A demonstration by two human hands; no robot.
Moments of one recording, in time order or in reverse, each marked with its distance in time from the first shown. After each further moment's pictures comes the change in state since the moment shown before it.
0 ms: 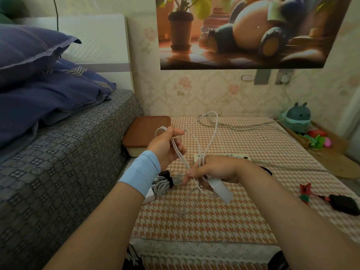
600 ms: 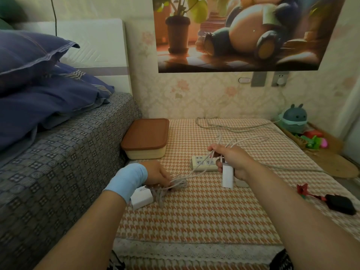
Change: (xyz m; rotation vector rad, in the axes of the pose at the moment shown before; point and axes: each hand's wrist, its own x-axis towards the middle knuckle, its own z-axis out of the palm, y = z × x) left_hand -0.017 0.000 -0.047 1.537 -0.271 -0.213; right_hand 0.007 0.043 -0.030 0.610 0.696 0.017
